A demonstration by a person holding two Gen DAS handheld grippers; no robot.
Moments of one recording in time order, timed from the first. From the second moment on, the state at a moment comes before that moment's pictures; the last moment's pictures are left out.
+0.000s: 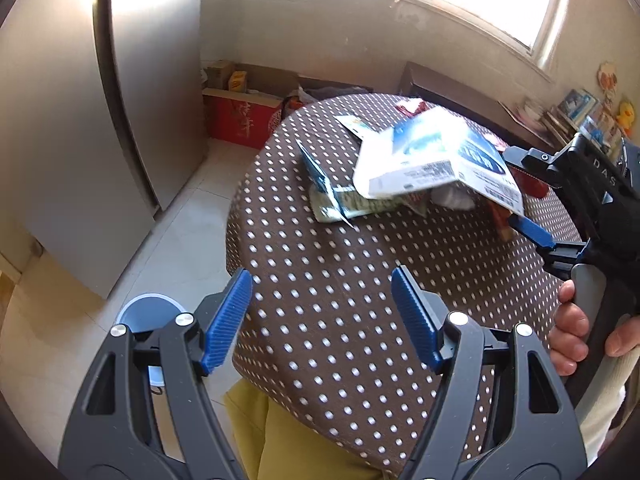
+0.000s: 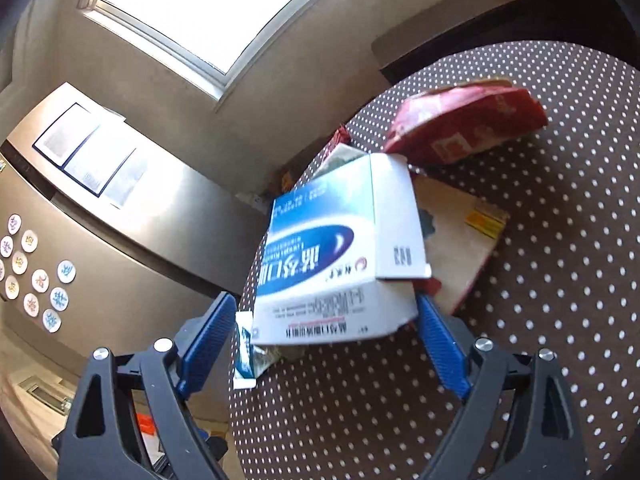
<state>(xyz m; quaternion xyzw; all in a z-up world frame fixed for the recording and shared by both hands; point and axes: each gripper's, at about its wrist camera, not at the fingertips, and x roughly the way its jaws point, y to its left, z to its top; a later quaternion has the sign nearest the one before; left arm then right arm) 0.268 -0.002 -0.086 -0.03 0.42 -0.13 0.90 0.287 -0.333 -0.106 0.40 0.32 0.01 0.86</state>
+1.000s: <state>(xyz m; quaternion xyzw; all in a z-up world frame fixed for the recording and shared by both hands) 0.268 -0.021 -0.073 -0.04 0.40 -0.16 0.90 0.211 -0.349 -0.026 0.37 0.18 0.06 0.91</state>
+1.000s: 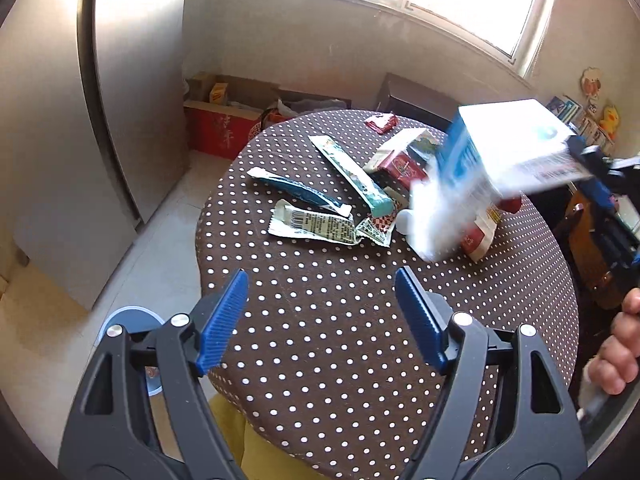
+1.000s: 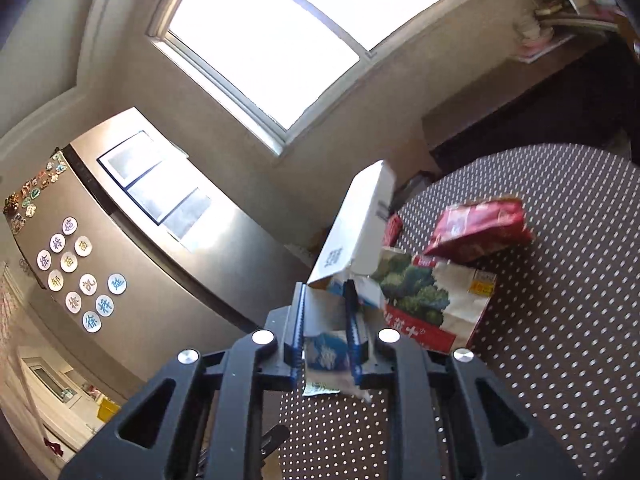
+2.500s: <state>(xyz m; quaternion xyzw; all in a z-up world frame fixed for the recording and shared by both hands) 0.311 -0.039 -0.100 -0.01 0.41 -0.15 0.90 0.147 -0.437 -0.012 0.36 0.12 -0.09 0.92</state>
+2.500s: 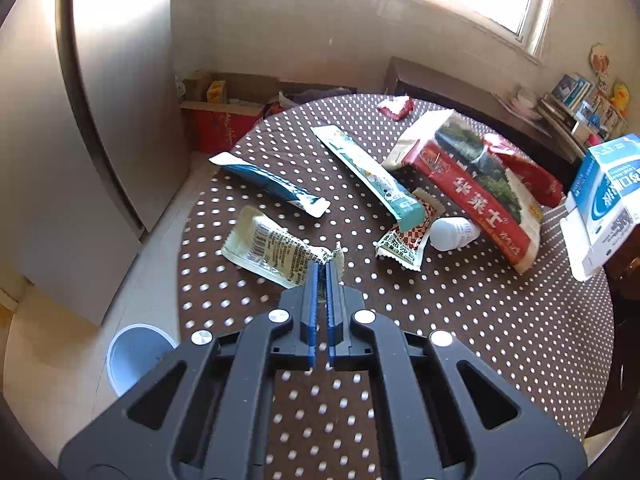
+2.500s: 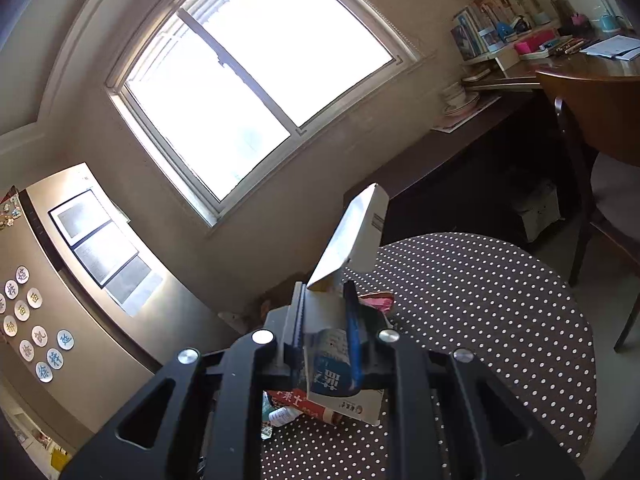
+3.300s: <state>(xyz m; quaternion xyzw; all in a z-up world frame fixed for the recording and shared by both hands) 0.326 -0.039 -0.122 0.02 0.42 -0.11 0.90 0.158 -0.391 0.005 0.34 0.12 -0.02 0.93</state>
